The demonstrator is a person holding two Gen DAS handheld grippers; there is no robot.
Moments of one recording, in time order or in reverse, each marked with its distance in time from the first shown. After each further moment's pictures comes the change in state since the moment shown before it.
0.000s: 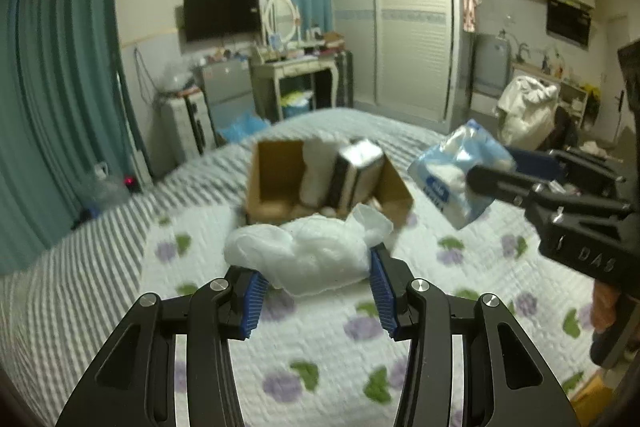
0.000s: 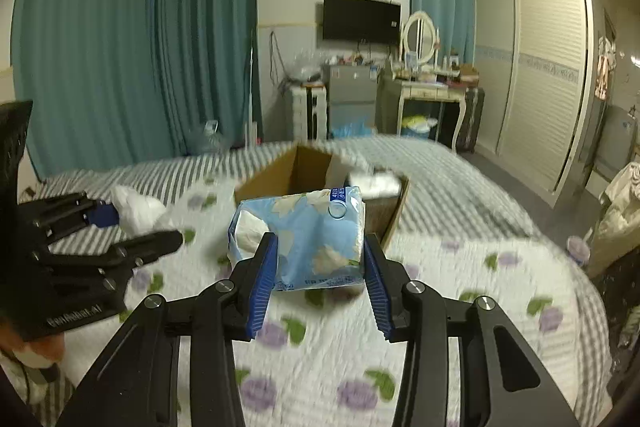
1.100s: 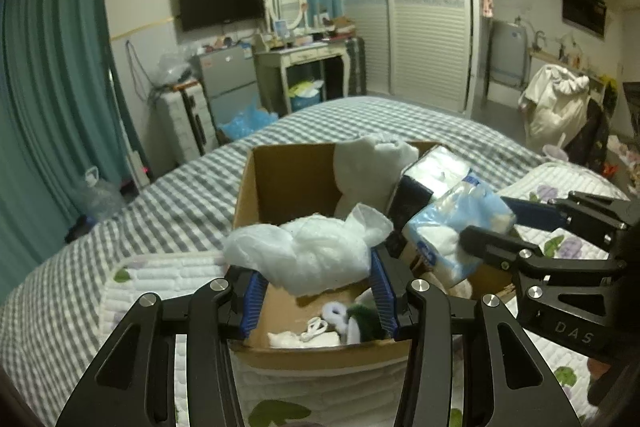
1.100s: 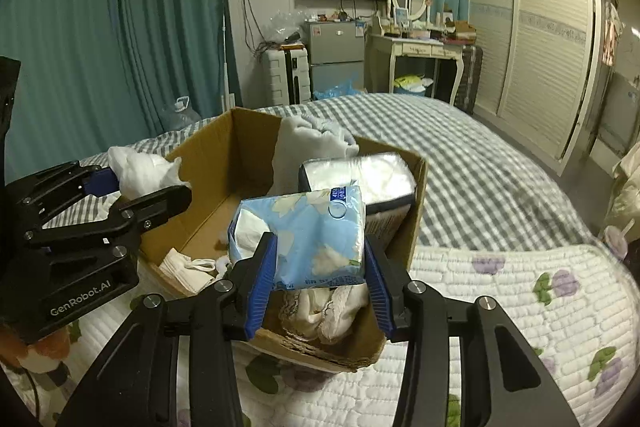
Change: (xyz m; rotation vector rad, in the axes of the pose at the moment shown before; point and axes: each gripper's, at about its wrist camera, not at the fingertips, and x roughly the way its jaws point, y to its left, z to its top) left arm 0.169 0.023 0.027 0.015 0.042 0.027; right arm 0.186 -0.059 0.003 0.074 0.160 -0.005
